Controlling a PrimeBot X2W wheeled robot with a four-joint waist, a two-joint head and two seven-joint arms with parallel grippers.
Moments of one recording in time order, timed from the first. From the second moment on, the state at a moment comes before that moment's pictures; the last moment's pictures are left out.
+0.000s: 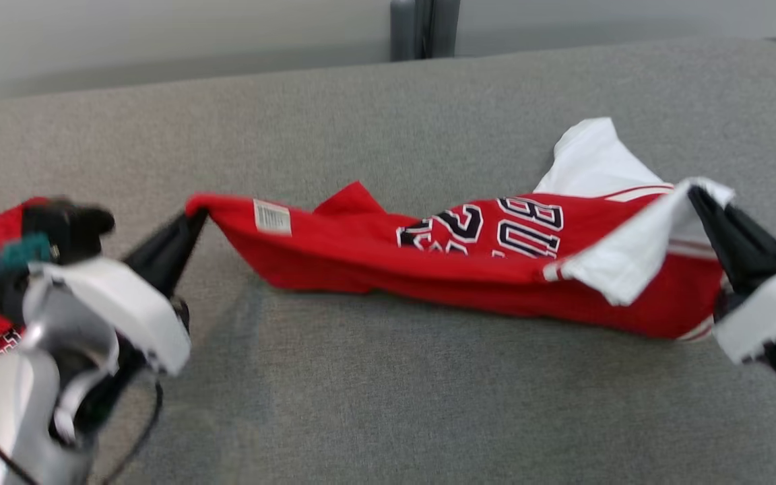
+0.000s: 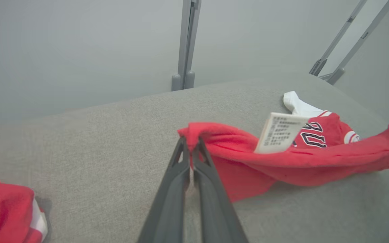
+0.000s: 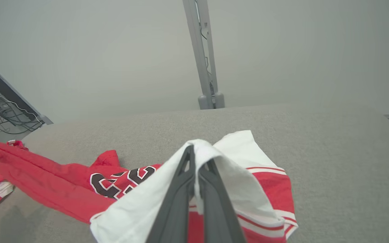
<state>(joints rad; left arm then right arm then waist) -0.27 0.37 -0.19 -0.12 -0.60 -0.05 0.42 -0.22 -0.17 -0.08 -0.30 0.49 0.13 0.57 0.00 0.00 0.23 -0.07</state>
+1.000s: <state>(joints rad) -1.65 0.44 -0.46 0.77 -0.72 -0.13 0.03 -1.69 -0.33 0.29 0.63 0.54 0.13 -0.15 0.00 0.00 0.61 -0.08</state>
